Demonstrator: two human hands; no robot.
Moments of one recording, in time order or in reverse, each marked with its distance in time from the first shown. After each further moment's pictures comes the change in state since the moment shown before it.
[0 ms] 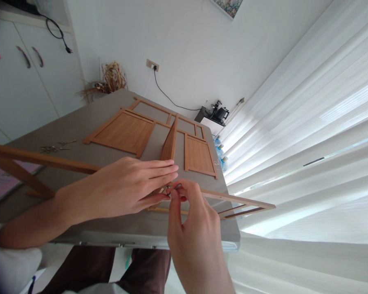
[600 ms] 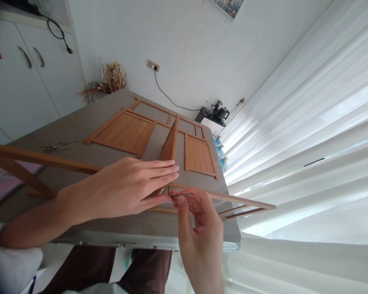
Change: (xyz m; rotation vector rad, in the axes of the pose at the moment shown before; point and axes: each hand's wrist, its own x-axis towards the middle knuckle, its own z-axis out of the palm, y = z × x) left_hand 0.001 0.001 0.002 -0.007 0.044 -0.023; right_hand -0.023 0.023 0.019 0.619 0.076 0.369
